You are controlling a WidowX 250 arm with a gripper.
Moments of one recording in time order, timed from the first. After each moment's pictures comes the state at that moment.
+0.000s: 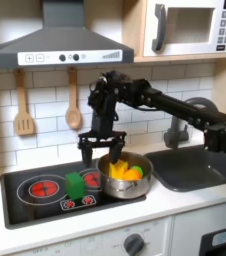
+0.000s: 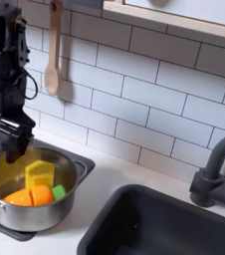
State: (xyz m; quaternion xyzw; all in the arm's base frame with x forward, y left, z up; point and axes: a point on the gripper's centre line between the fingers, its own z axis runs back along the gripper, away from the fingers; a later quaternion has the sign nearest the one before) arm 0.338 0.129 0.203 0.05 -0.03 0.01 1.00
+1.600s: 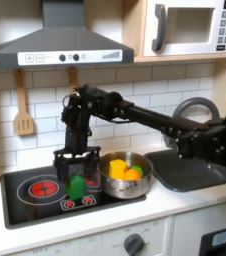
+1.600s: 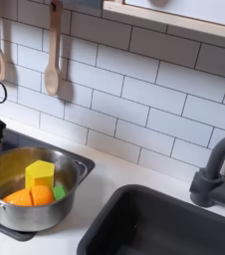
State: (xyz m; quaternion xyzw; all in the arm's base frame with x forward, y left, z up) arm 0.342 0.177 0.171 0.07 0.02 0.08 0.99
